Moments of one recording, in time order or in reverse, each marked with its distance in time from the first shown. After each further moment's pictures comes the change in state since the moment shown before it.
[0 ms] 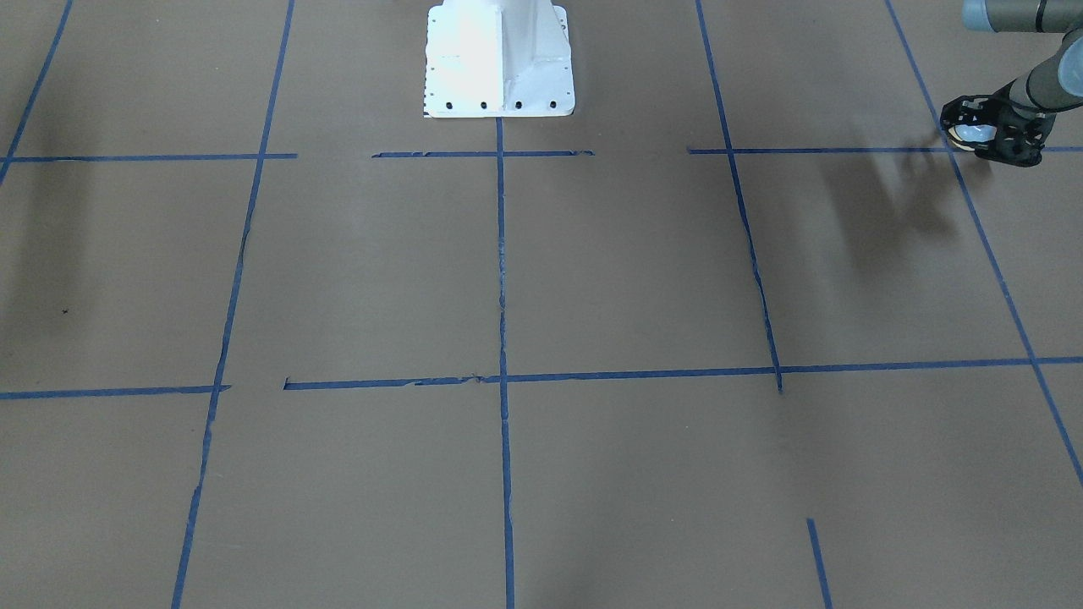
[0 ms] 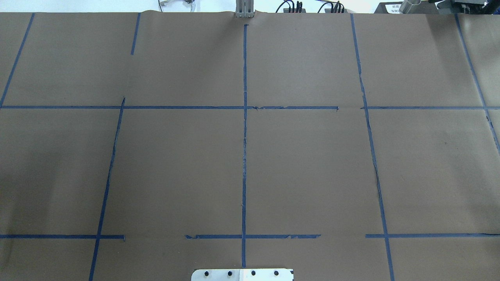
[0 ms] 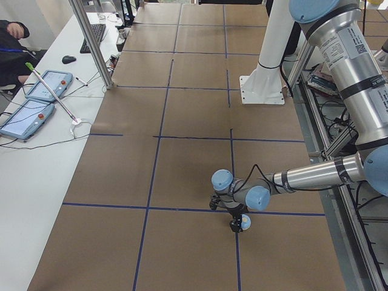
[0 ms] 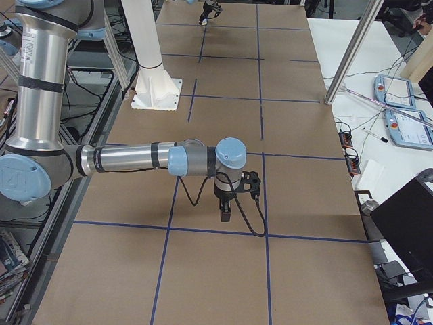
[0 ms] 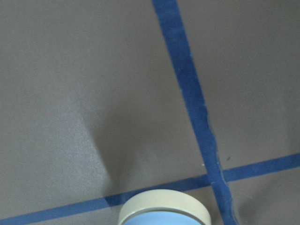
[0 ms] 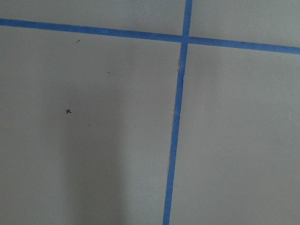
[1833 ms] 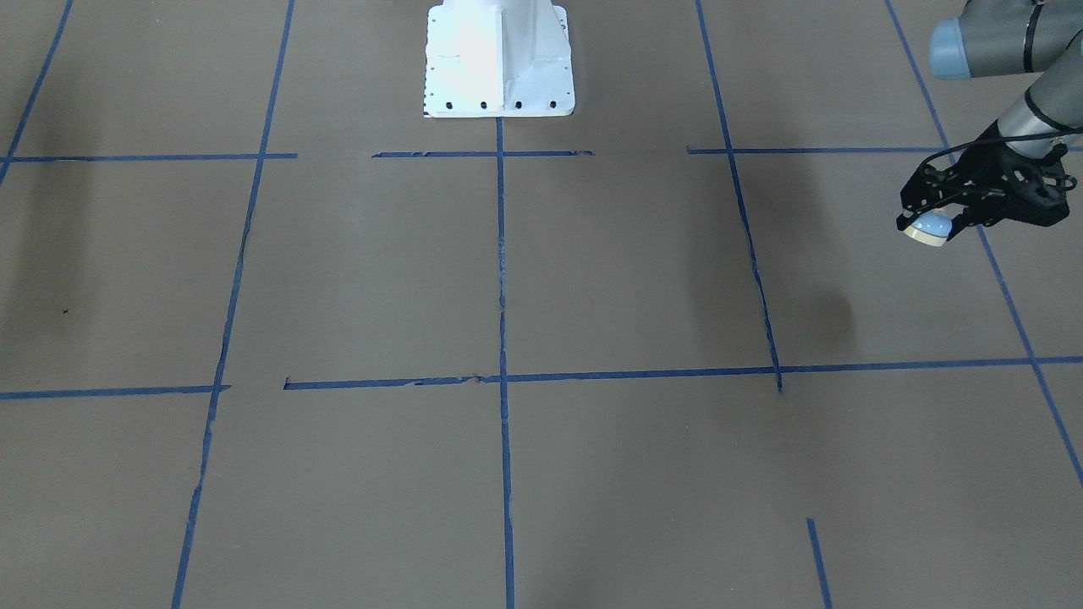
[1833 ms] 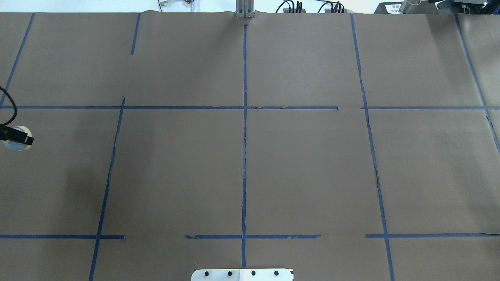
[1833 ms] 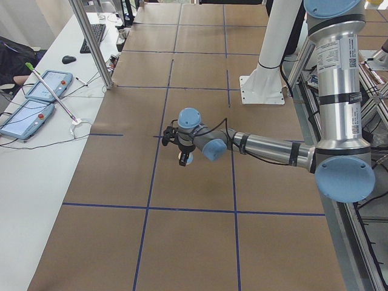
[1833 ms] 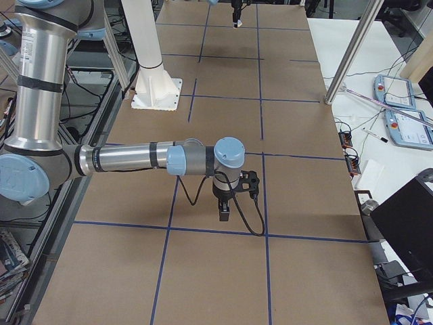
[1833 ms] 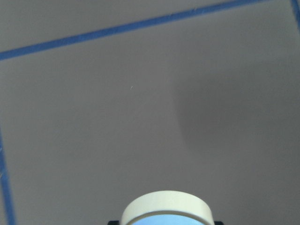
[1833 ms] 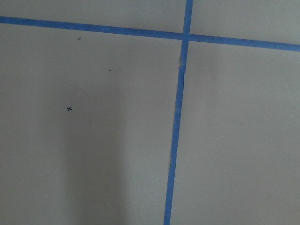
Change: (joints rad) left arm -0.185 -0.435 -0.213 0.074 0.003 -0.366; right arm 0.000 -0.009 0.010 -0.002 0.002 0.001
